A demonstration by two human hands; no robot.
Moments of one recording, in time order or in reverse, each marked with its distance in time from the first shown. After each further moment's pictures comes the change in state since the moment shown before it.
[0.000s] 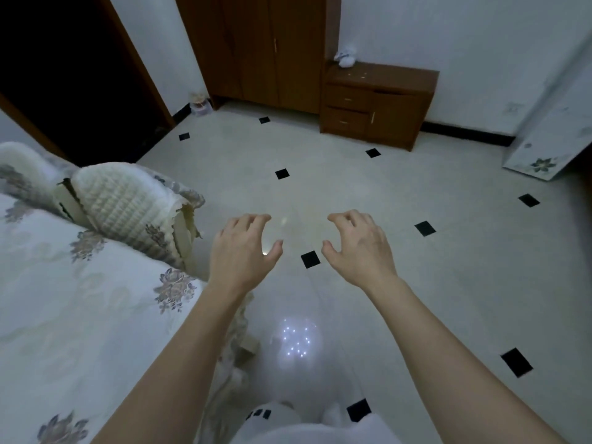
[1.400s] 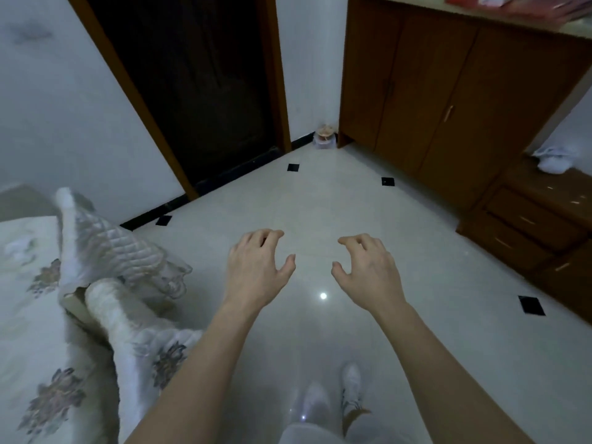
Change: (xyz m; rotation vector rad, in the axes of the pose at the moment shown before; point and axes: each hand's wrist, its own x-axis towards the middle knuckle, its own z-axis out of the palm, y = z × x) left_hand 0.524 -0.323 0.154 0.096 0.092 -0.528; right_hand 0.694 -0.103 0.240 0.127 -0.227 -0.430
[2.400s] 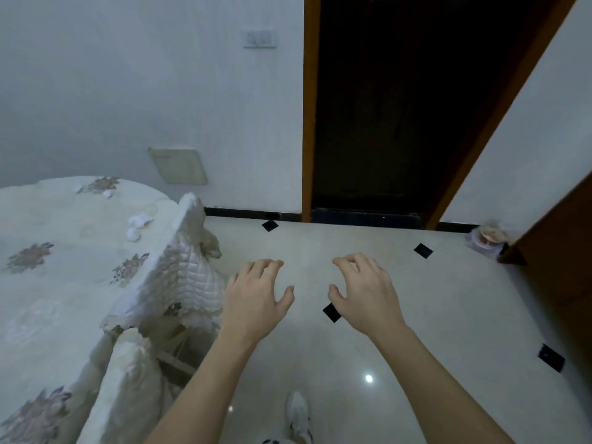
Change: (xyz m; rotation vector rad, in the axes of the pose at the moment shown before) left_hand 0.215 -0.208 0.021 0.216 0.133 -0.654; right_hand 0.403 -0.166 0.141 0.008 -0.243 -0.737
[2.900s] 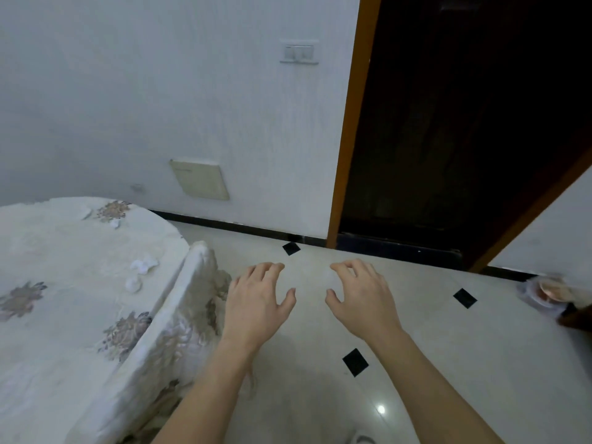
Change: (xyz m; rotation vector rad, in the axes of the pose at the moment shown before) left_hand 0.205 -0.089 0.051 0.021 0.012 -0.150; right_hand 0.248 -0.012 0.064 0.051 -0.097 -0.091
